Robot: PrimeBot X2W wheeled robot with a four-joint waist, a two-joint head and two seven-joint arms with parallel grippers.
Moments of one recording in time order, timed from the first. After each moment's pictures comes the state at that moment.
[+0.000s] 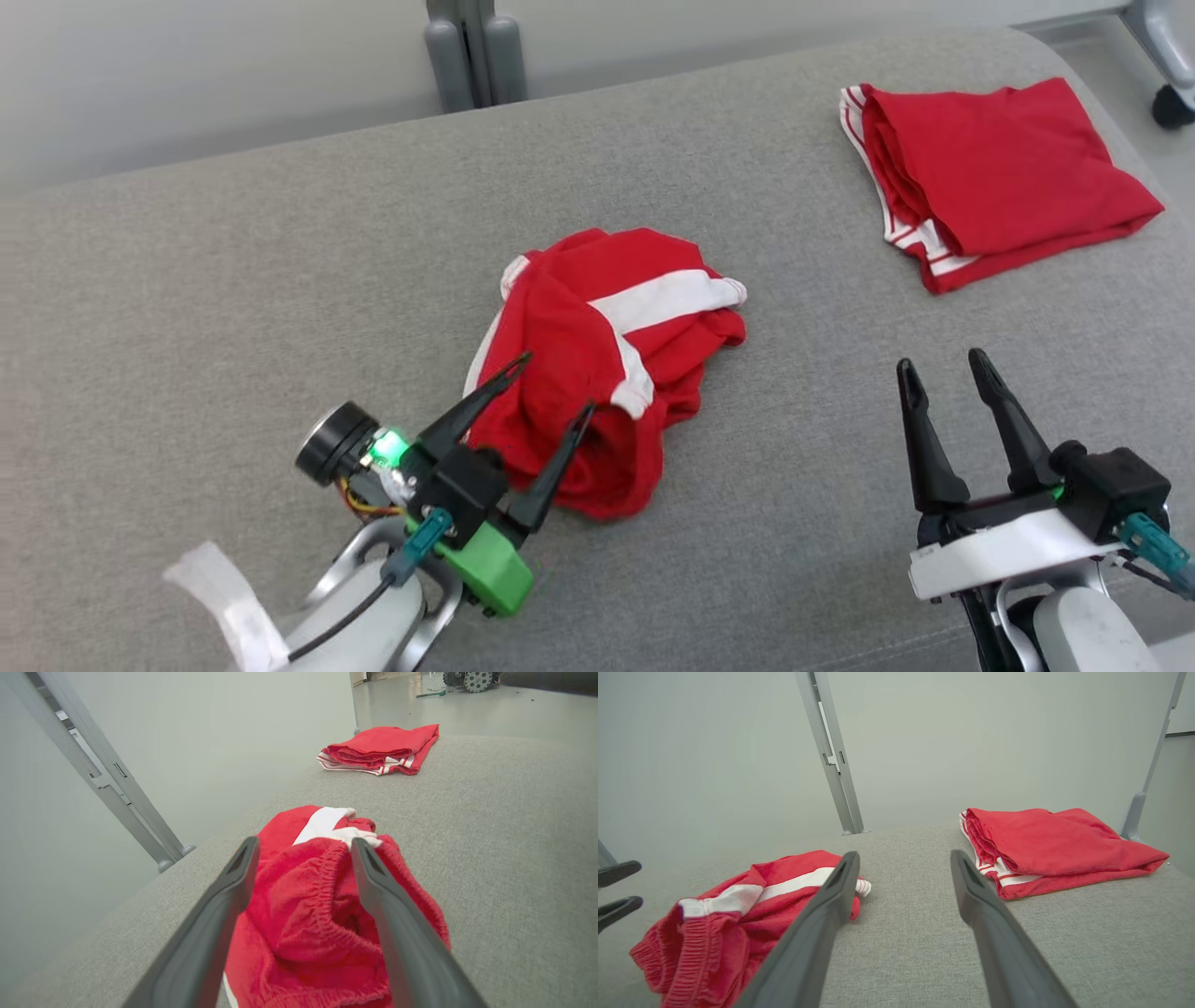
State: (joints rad) left arm -0.47 0.34 -0.84 0.30 -0.28 0.02 -0.26; right arm -0.05 -0.15 0.09 0.06 0.29 0.13 -0.26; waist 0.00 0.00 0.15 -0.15
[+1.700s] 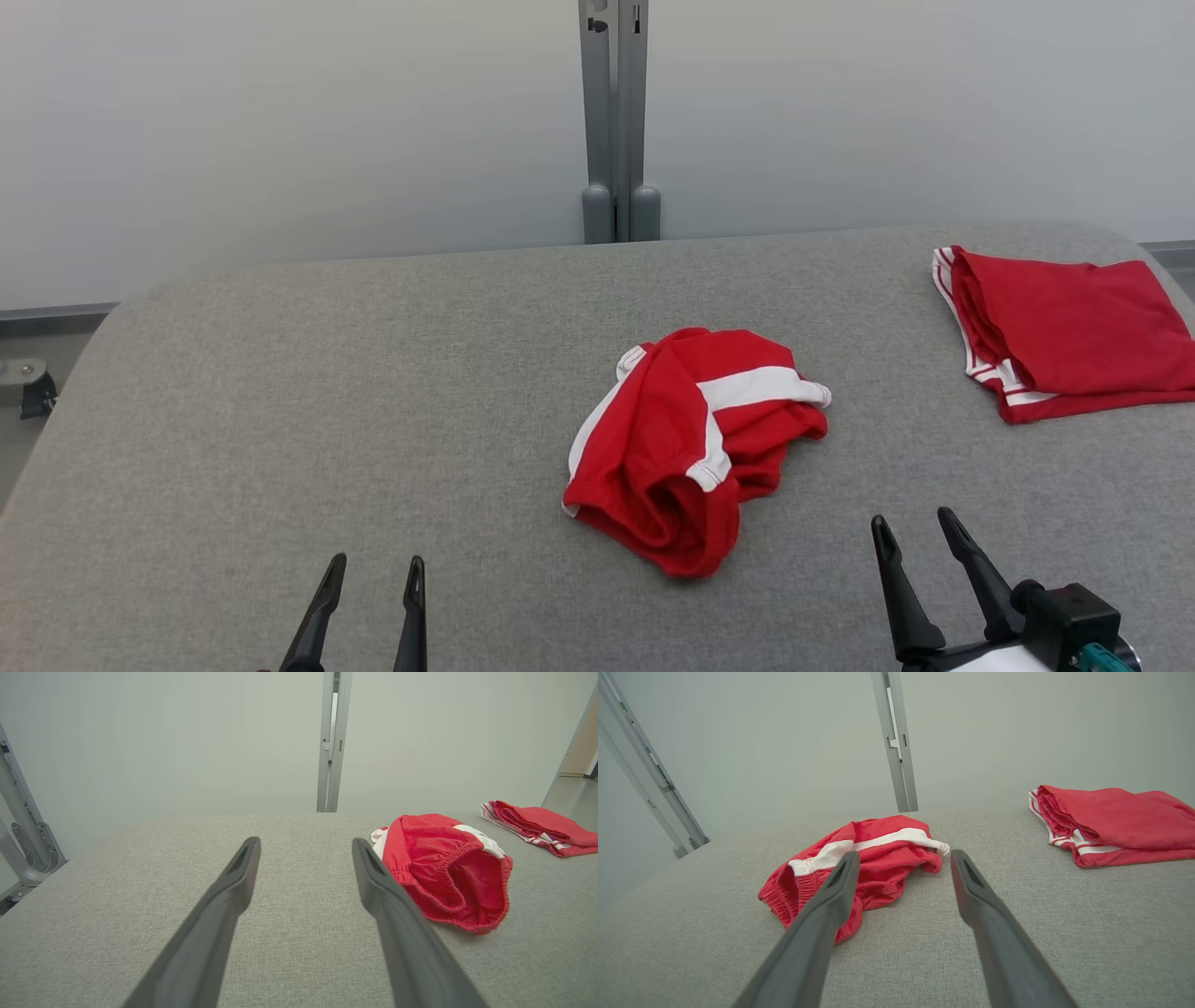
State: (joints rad) left arm 0.25 0.05 -0.13 0.01 -0.13 -0.07 -0.26; right arm 0.18 -0.10 0.11 0.09 0.25 0.13 -0.26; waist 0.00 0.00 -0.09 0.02
